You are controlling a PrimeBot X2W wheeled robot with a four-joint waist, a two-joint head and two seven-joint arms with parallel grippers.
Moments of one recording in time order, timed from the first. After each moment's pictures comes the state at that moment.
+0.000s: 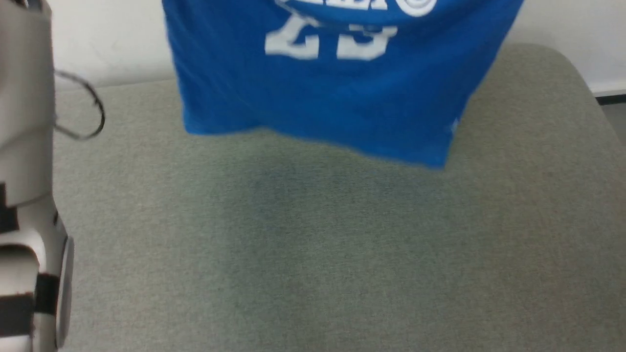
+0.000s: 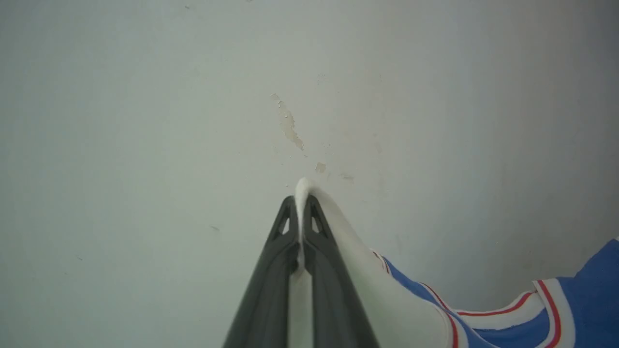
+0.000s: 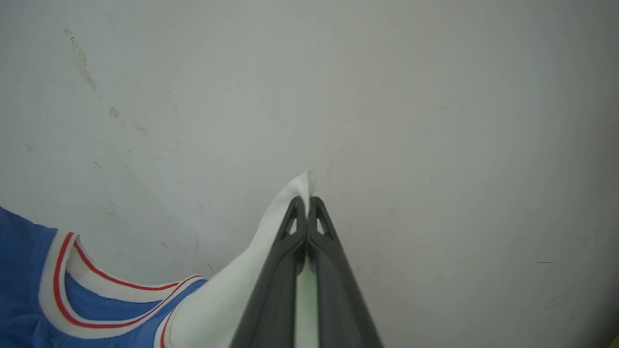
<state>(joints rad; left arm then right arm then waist) -1.30 0.33 -0.22 0.30 -0.23 0.03 0.37 -1.27 -0.19 -0.11 0.43 0.20 0.13 0.47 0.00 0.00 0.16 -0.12</state>
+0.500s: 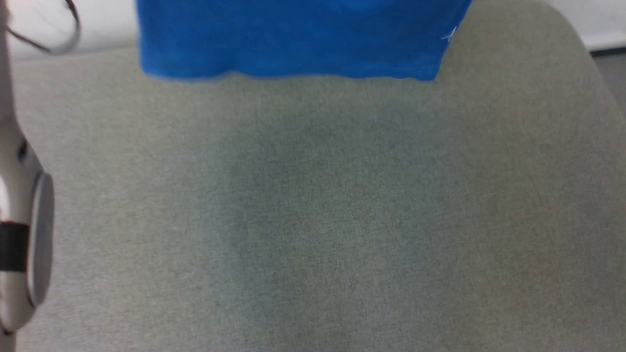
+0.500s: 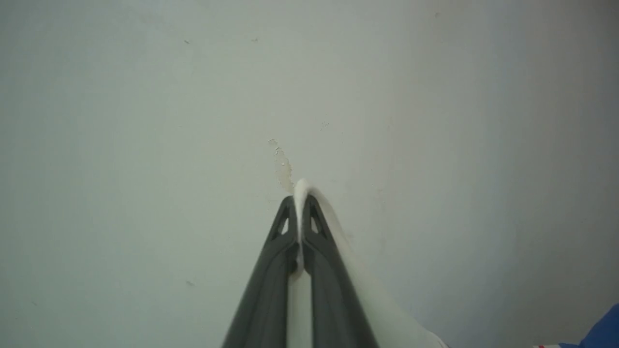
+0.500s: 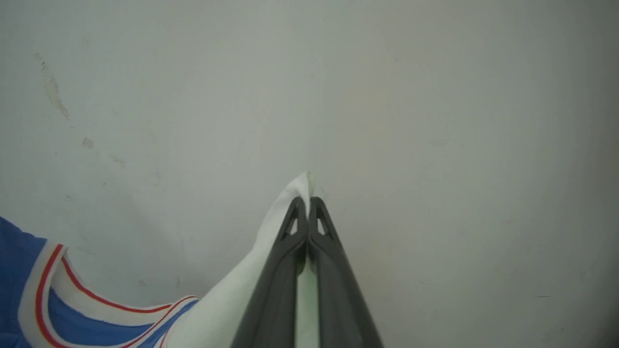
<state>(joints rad) -1.58 0.28 -0.24 0.41 -0.20 0.10 0.37 -1.52 -0.15 -0.14 0.54 0.15 0.13 0.45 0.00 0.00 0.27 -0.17</state>
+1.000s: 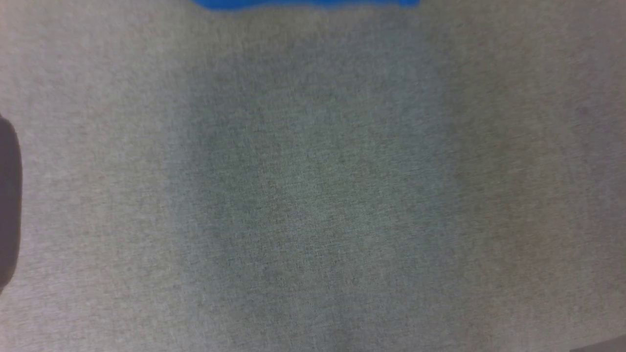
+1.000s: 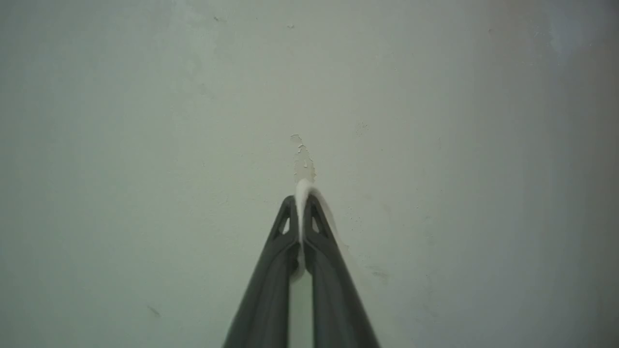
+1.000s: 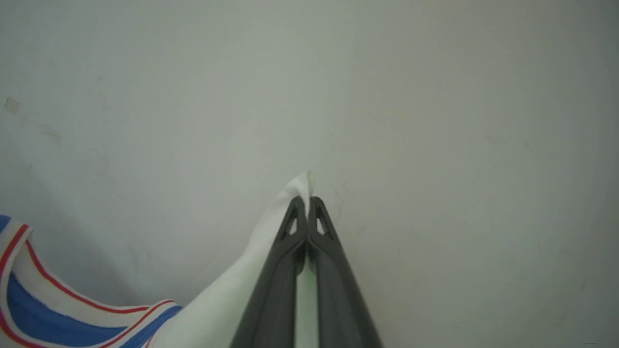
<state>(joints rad) -1.83 0.23 -0.22 0.54 -0.16 0.17 0.03 -1.74 -0.13 -0.15 0.67 0.06 0.13 0.22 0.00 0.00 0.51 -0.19</state>
